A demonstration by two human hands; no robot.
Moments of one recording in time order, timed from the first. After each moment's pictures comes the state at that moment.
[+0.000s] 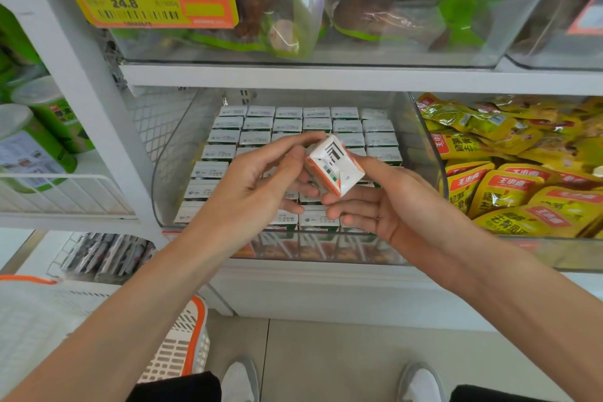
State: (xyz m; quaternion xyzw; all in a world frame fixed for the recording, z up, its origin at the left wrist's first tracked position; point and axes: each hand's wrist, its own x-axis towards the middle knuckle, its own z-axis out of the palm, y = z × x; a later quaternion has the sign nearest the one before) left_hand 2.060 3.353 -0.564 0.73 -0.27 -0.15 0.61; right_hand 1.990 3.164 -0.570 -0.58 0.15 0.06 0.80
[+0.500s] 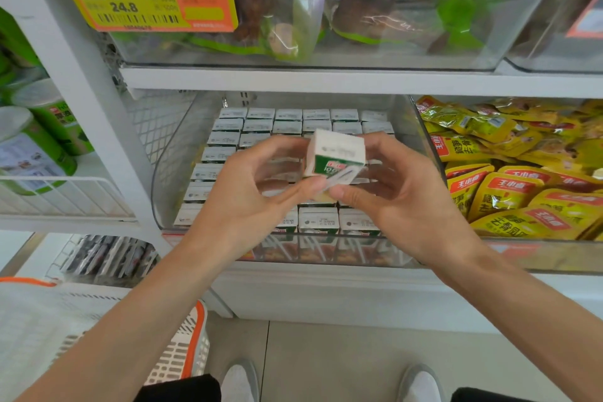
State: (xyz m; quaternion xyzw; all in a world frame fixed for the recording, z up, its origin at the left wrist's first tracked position) left_hand 2.060 3.353 -0.564 0.78 -0.29 -0.07 0.56; right_hand 1.986 3.159 -0.575 -0.80 0.01 -0.14 0.59
